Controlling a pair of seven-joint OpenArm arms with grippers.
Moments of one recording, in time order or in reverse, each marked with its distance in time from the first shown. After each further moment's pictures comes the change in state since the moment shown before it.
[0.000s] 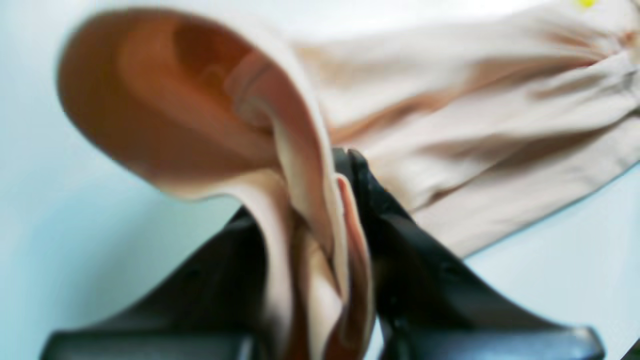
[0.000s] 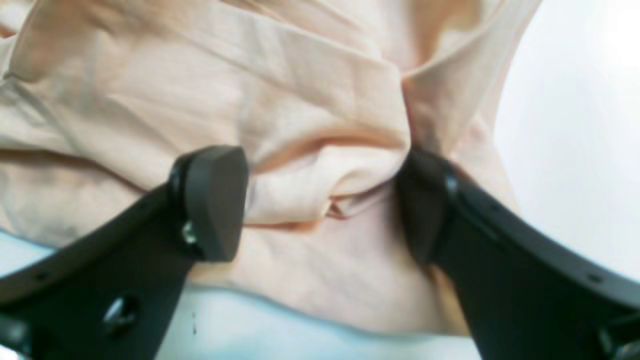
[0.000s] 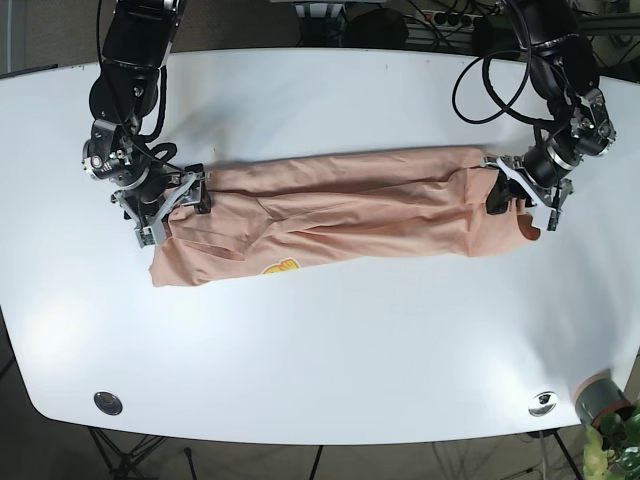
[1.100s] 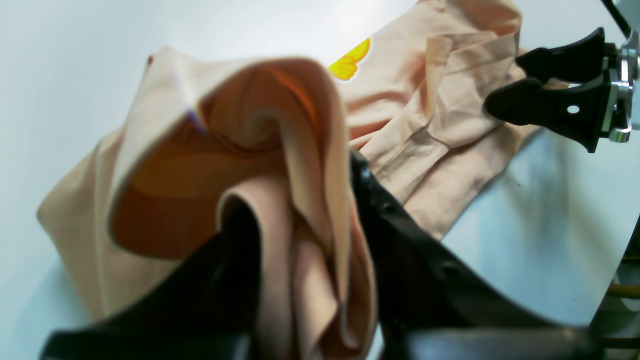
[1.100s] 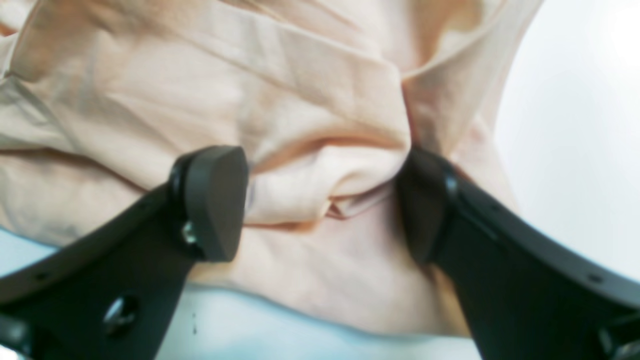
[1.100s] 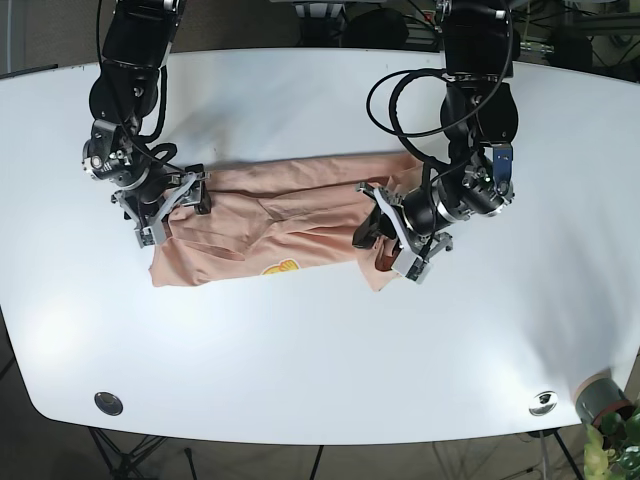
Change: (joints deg) left arm -11.4 10.1 25.6 -0.6 5.6 6.4 2.6; right arm 0.0 0.0 0.0 0.0 1.2 0.0 -0.2
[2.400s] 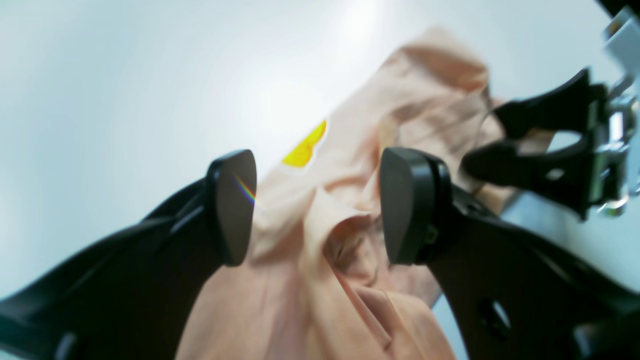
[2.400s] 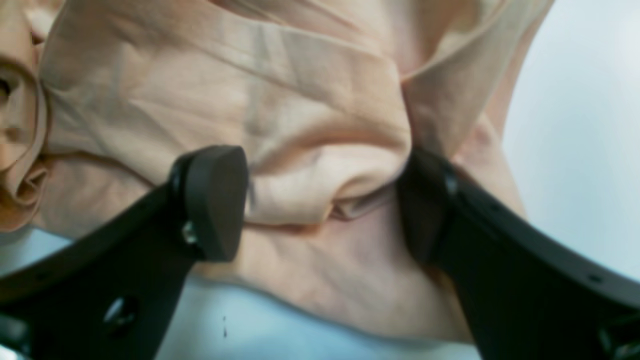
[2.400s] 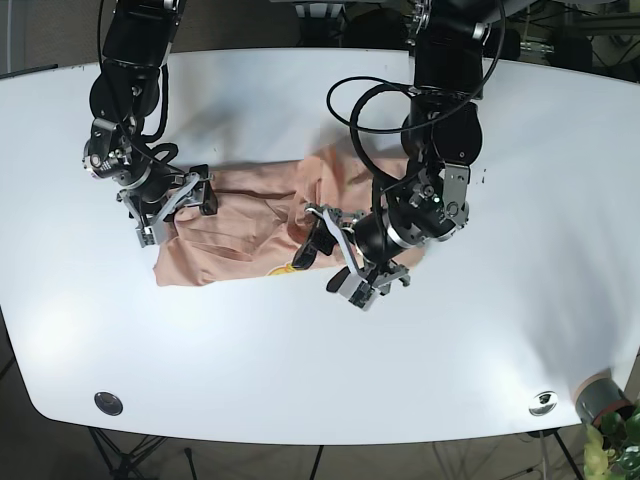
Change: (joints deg) left arm -5.0 5.7 8.4 1.0 9.9 3.4 -6.5; right arm -0.2 0.0 -0.3 -0.2 4.1 -0.1 -0.4
